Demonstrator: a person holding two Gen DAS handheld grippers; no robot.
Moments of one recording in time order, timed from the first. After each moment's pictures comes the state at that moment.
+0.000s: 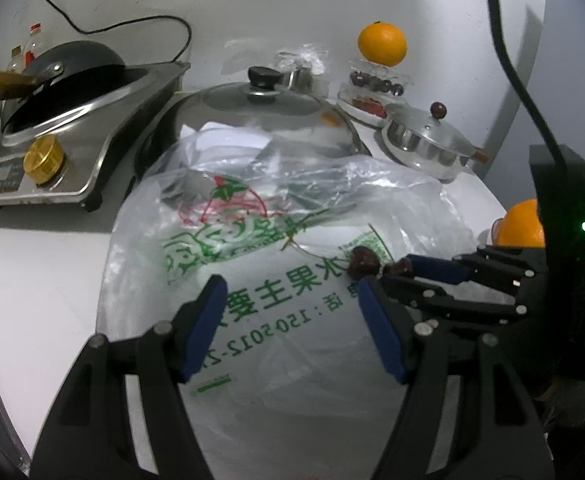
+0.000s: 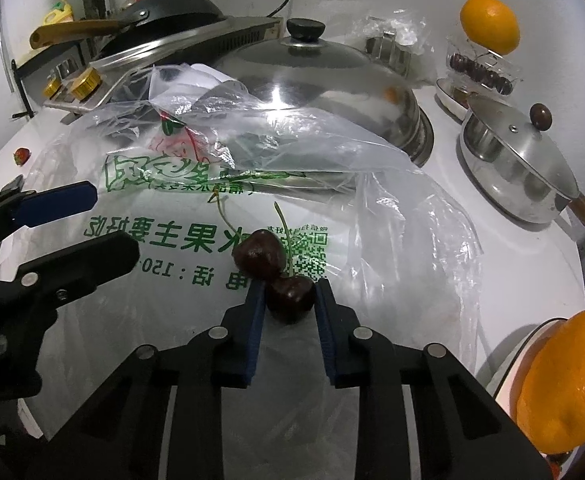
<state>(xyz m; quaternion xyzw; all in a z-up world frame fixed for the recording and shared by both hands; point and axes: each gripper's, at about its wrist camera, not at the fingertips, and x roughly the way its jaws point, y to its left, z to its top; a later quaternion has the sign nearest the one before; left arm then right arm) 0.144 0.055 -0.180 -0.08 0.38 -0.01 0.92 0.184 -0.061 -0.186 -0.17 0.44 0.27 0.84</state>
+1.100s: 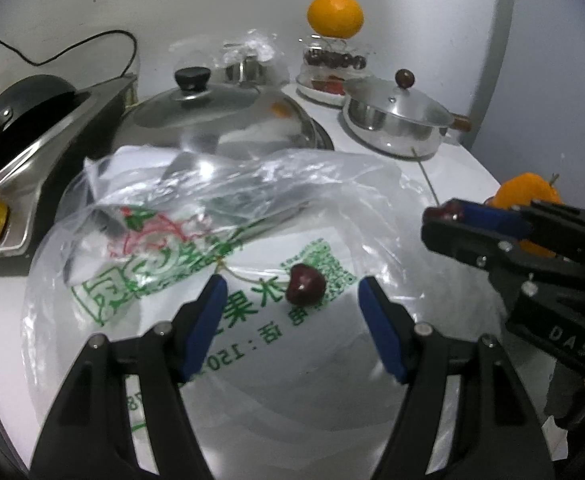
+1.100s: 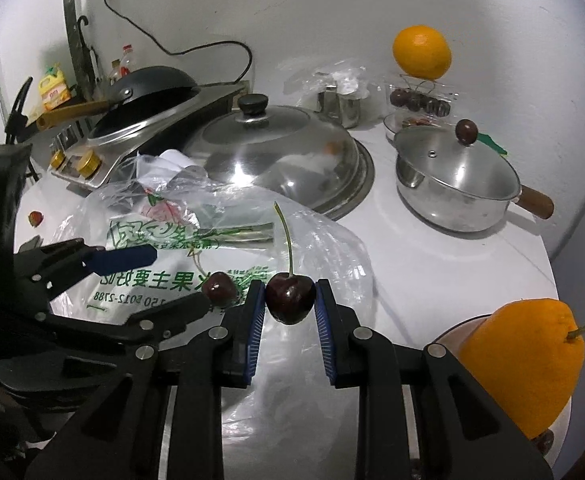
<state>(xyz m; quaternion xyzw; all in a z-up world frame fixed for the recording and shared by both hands) 0.182 0.001 -0.183 -0.02 0.40 -0.04 0.91 0.184 -0.125 -0.136 -0.09 0.38 0.26 0.88</state>
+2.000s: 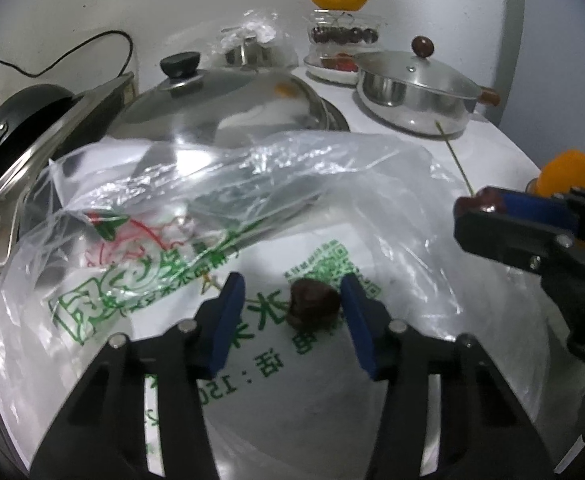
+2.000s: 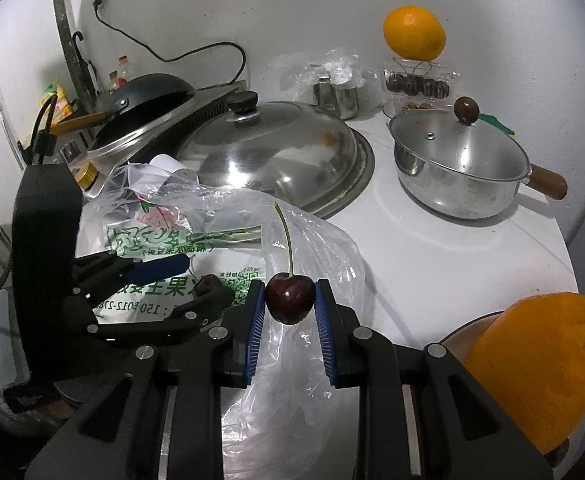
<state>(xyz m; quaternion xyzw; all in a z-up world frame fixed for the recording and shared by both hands) 0.211 -0.013 -0.210 0.02 0.42 0.00 0.91 0.197 -0.134 -0.147 -0.06 0.40 0.27 0.87</state>
